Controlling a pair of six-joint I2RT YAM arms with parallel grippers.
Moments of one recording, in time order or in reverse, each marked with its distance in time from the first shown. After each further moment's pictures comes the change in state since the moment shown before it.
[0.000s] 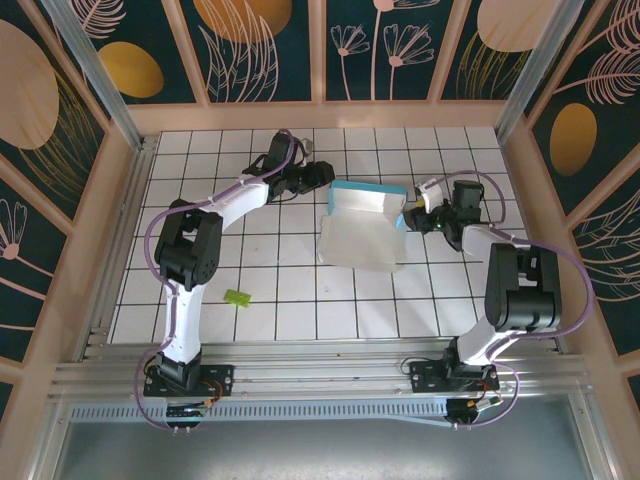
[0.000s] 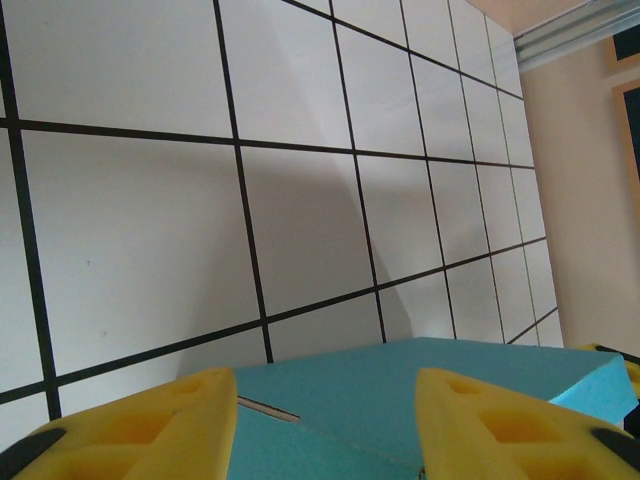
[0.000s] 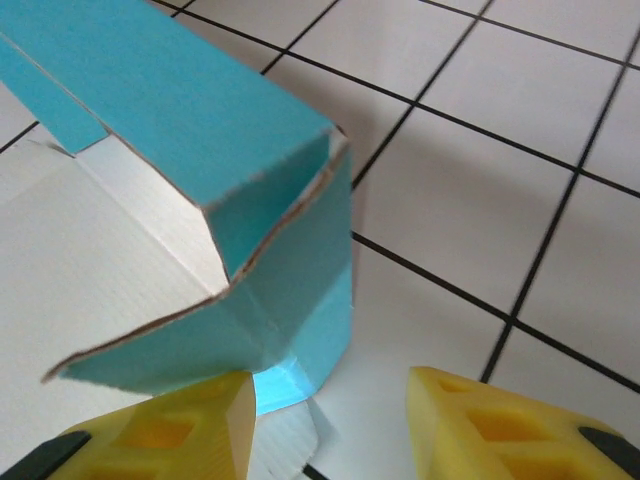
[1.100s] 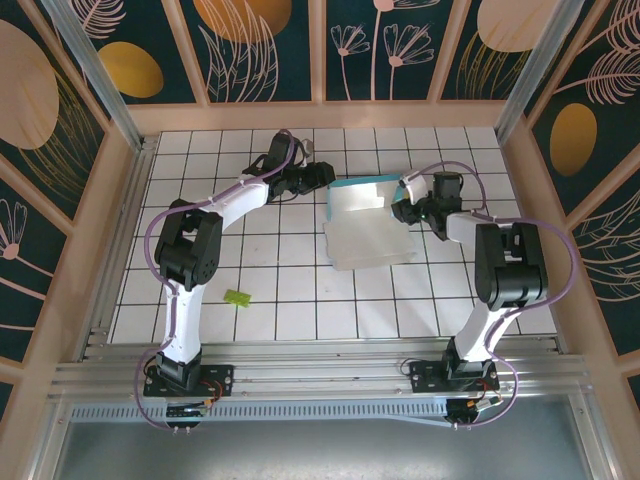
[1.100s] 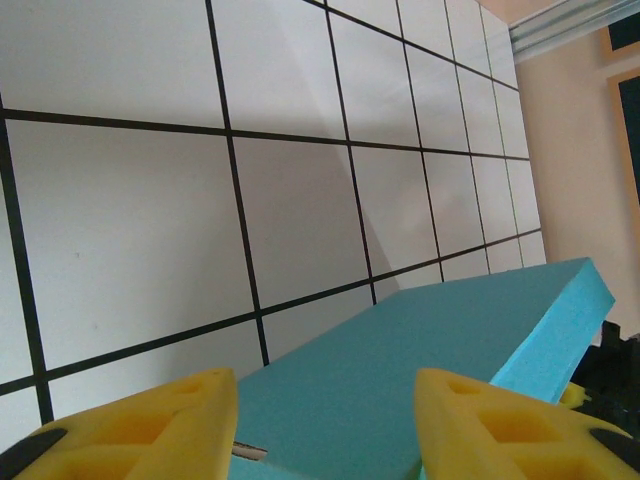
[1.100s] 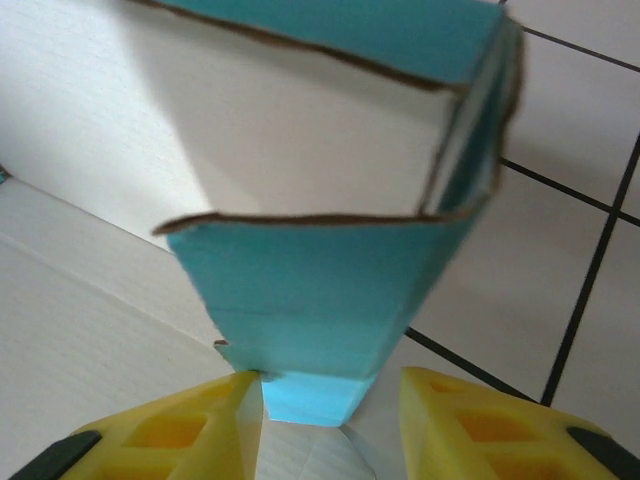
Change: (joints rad) left arm 0.000 0.000 0.000 -0.004 0.021 0.003; right arm 0.100 0.164 0.124 0.047 0.135 0.051
